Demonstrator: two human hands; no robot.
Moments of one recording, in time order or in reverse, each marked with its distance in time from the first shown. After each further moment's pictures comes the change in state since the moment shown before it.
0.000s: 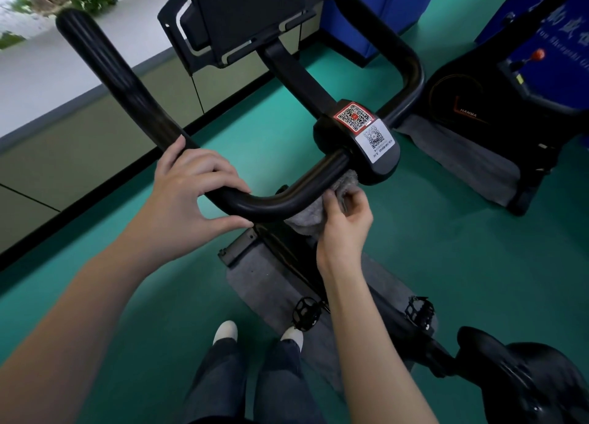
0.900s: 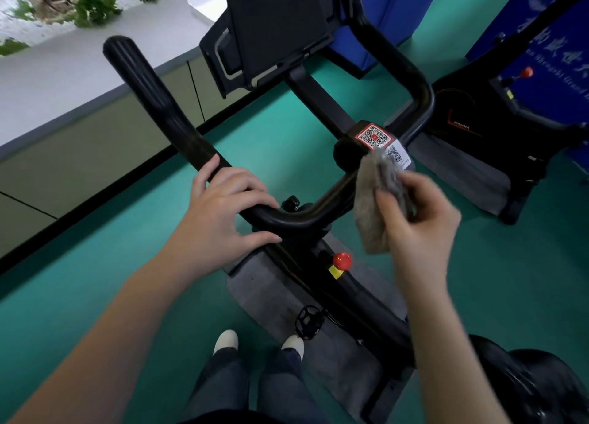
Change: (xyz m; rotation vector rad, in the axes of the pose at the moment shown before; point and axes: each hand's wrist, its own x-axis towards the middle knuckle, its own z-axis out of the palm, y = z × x) left_hand 0.000 -0.012 0.004 -0.043 0.040 0.058; right_hand -0.024 -0.096 -0.006 -0.662 -0.135 -0.470
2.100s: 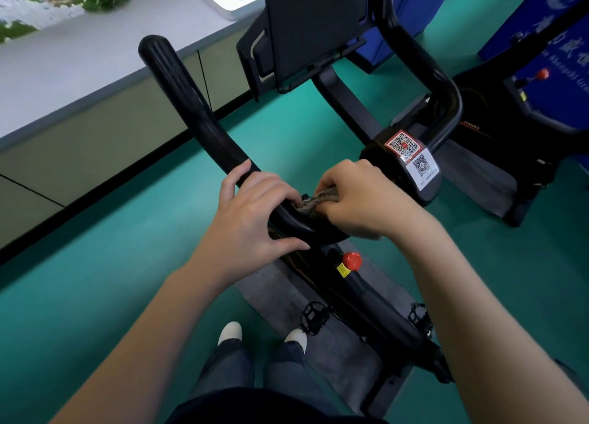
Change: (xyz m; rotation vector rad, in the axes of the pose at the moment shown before) left_hand 0.001 -0.003 -0.003 -0.034 -0.007 -0.021; right_hand 0.043 -0.052 0.075 -0.851 -0.879 -0.139
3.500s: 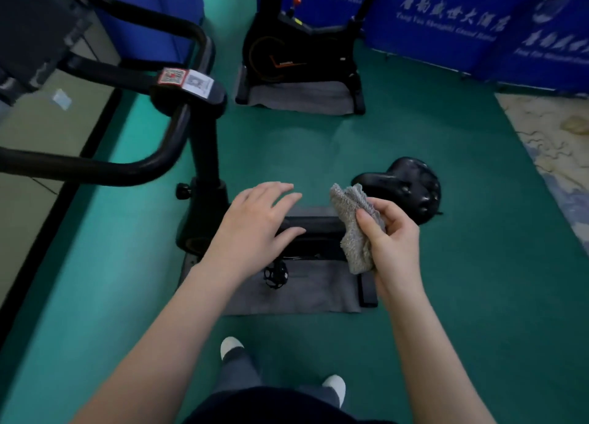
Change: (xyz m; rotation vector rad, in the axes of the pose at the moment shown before) left_hand -0.091 0.154 0.075 0.138 -0.443 0.621; right_hand -0.321 0.034 0.156 1.247 1.276 0.702
